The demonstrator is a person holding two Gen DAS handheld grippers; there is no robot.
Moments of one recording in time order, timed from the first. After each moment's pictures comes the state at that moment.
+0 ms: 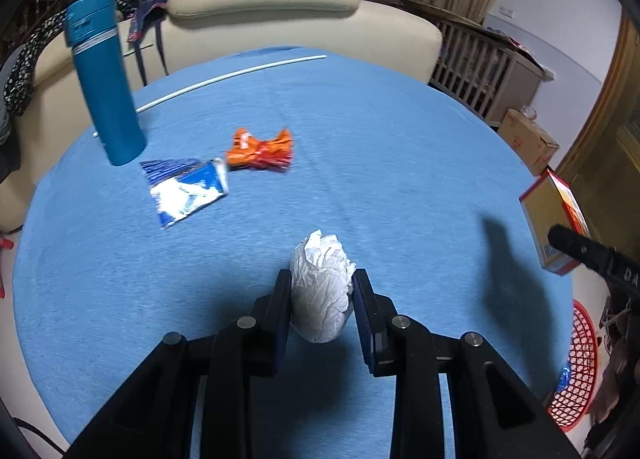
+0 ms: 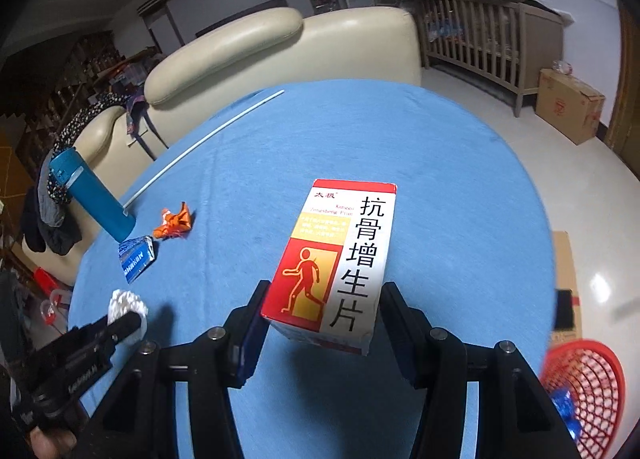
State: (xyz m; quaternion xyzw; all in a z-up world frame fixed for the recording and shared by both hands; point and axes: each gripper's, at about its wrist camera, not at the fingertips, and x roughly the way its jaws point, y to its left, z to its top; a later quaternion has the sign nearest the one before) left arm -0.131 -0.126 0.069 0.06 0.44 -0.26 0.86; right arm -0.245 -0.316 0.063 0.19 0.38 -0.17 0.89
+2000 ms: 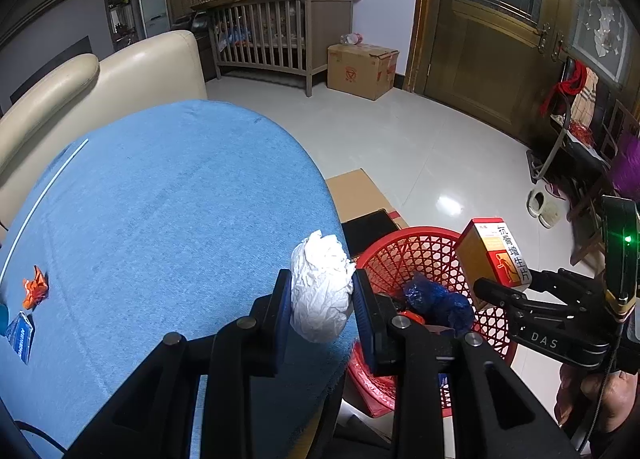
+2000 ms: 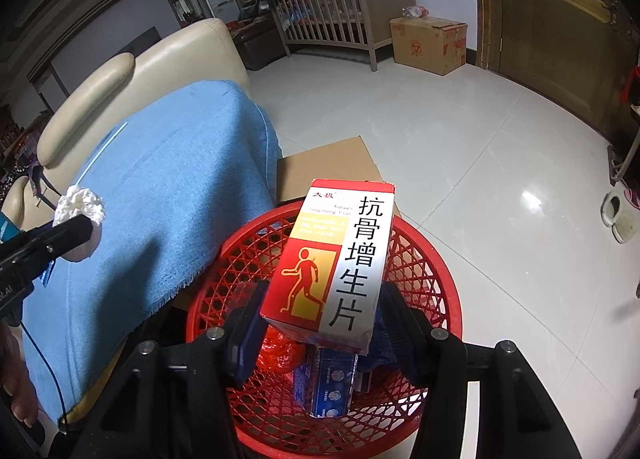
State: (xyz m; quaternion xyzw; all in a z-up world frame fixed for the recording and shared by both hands) left arm -0.308 -0.342 0.104 0.23 0.37 -0.51 0.75; right arm -0.495 -0.430 0.031 0.27 0.38 -0.35 0.81
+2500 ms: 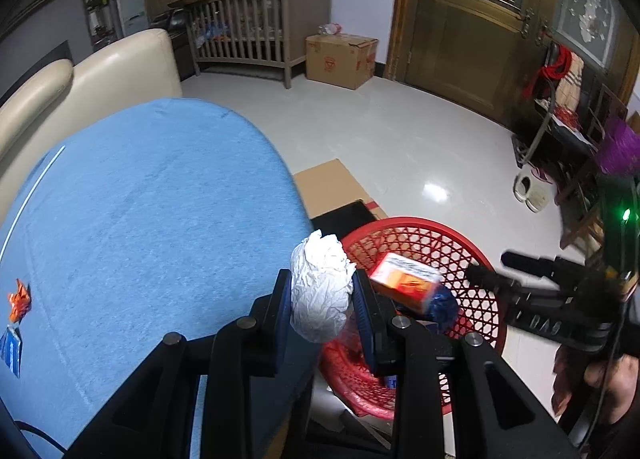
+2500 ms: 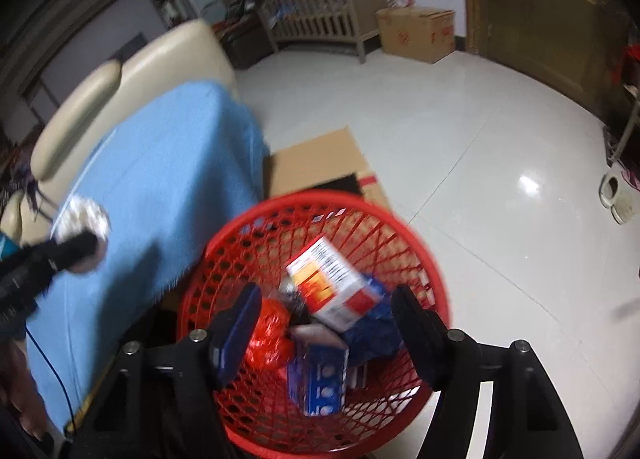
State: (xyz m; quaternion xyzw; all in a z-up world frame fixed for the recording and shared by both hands) left arm -0.327 -0.363 0.096 0.25 0.37 -0.53 0.72; right arm -0.517 -0.445 0.033 0.30 0.36 -0.37 0.80
